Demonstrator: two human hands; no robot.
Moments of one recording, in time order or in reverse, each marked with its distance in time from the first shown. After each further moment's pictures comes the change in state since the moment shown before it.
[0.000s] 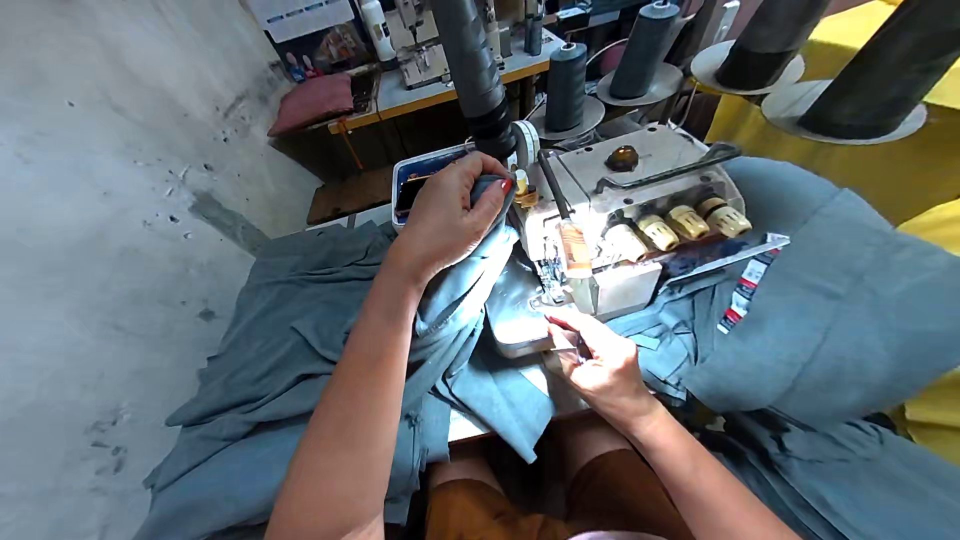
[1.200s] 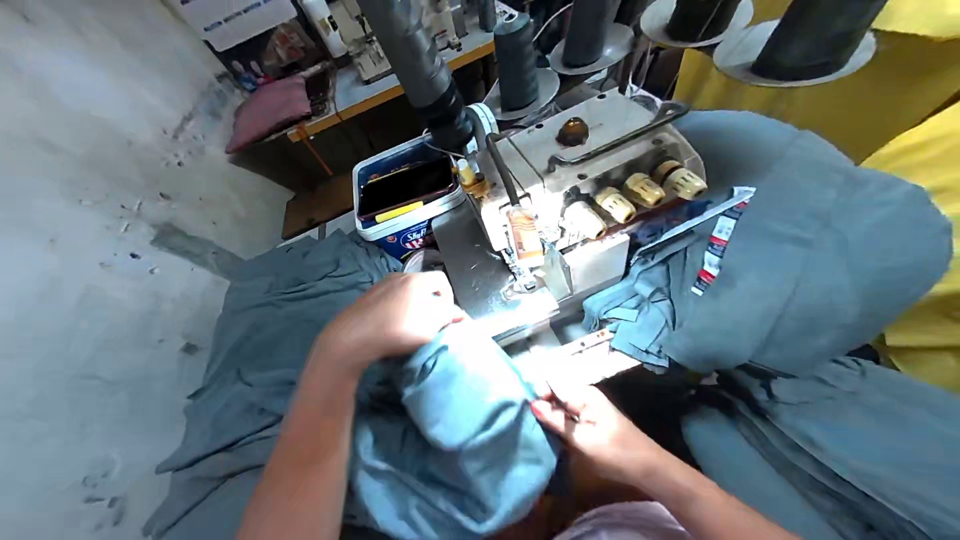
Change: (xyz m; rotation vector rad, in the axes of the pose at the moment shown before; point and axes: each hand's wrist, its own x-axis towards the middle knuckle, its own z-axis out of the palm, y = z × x) left_hand -0.054 0.018 -0.008 0.275 -0.635 -0.277; right_hand -0.042 -0.050 -0.040 0.691 -0.476 0.666
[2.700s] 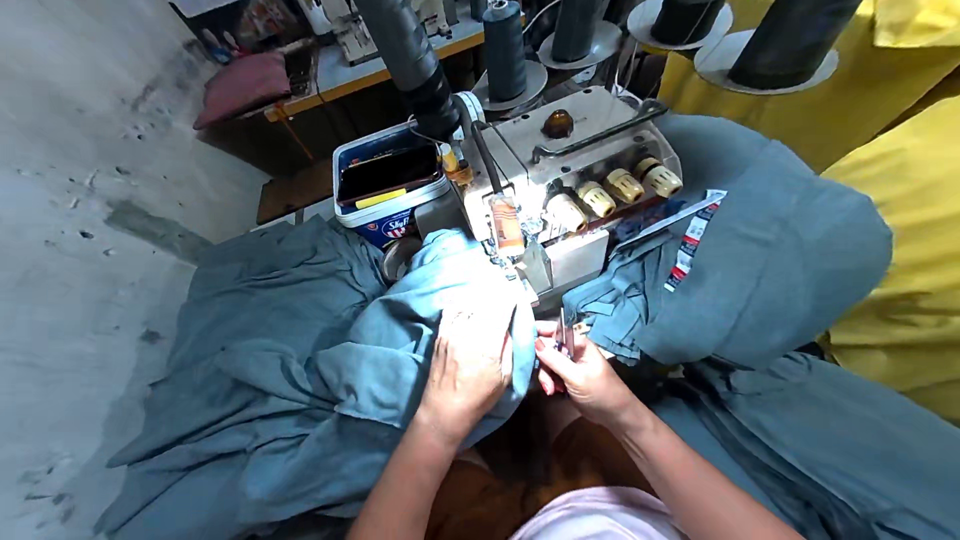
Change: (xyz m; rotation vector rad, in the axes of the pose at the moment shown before) left_hand 0.018 0.041 0.139 0.115 0.761 0.232; right_hand 0.023 0.011 -0.020 0.424 0.244 0.072
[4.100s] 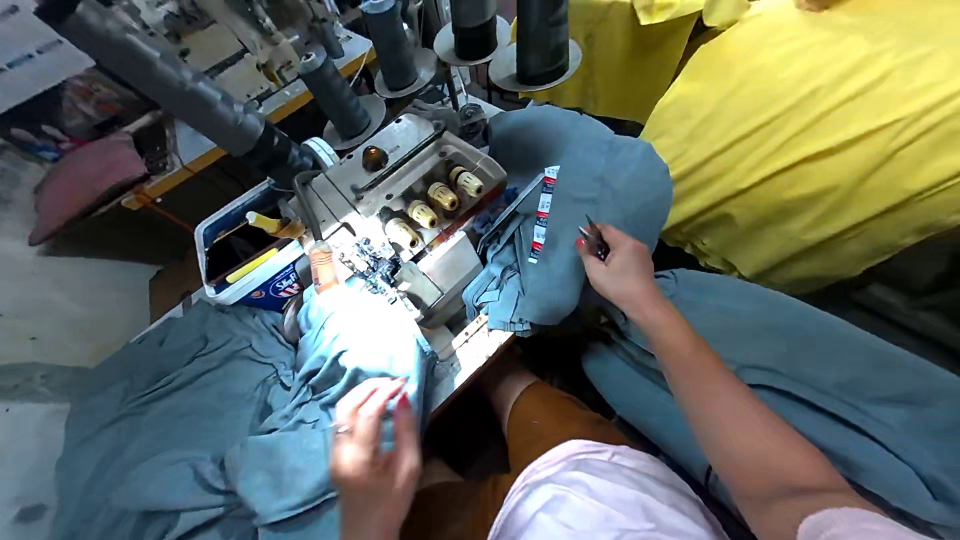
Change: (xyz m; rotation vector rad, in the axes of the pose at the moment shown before) left_hand -0.038 0.036 -0.027 -0.266 0.142 -0.050; right_hand -0.016 -0.077 -0.160 -1.128 0.705 -0.101
